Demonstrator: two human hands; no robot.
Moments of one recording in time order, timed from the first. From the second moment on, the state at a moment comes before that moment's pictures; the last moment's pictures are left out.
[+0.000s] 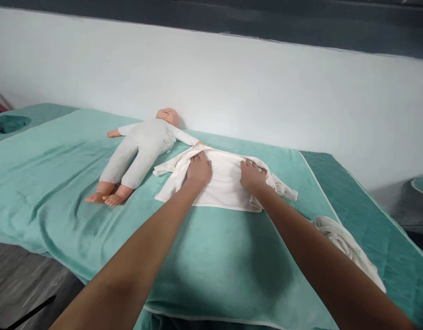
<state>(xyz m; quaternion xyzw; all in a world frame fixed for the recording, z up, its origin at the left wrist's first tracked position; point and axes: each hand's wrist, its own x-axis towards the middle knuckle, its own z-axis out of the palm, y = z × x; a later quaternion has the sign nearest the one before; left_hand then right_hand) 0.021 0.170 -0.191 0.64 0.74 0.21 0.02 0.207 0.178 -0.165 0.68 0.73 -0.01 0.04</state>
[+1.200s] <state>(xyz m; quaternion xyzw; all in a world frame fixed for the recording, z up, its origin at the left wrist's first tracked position) 0.034 0.156 -0.199 0.65 0.74 0.17 0.08 0.191 0.170 -0.193 0.64 0.76 -0.02 -0.10</state>
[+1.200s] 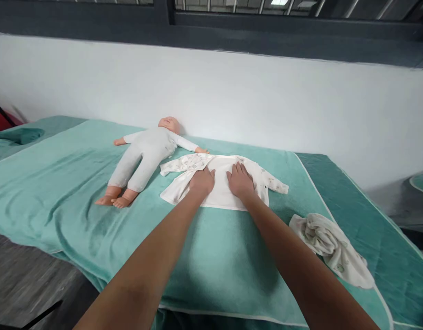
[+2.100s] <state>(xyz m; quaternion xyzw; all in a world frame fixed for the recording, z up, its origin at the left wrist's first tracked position) 0.036 0.092 -0.203 0.72 0.68 0.15 0.01 0.308 0.105 -0.156 0.78 0.55 -0.01 -0.32</state>
